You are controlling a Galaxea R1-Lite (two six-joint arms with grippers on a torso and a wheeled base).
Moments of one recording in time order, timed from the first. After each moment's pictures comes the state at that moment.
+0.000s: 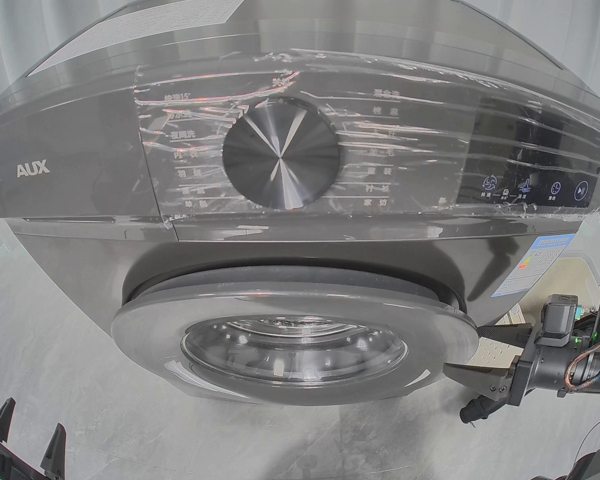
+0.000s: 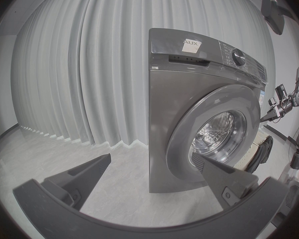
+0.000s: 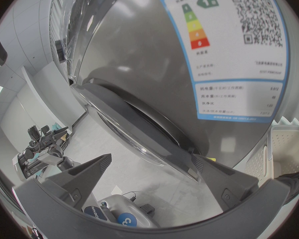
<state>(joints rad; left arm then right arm) 0.00 0.02 -0.02 0.00 0.00 -0.01 0.53 1.27 -0.31 -0.62 0.23 0.15</state>
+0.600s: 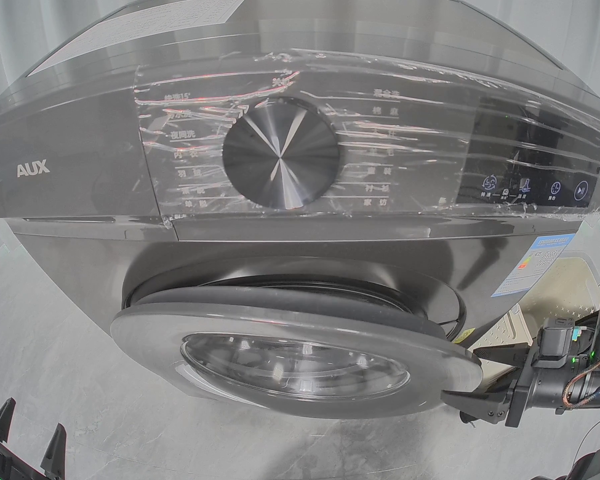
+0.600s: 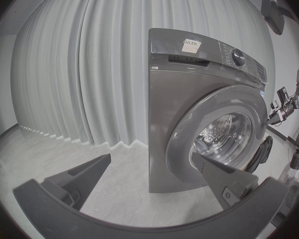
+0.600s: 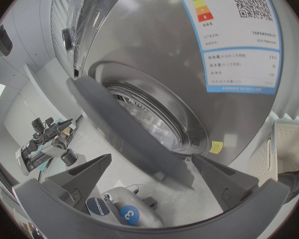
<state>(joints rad) 0.00 0.02 -0.02 0.00 0.00 -0.01 0.57 1.26 -0.24 -0.63 0.24 0.15</state>
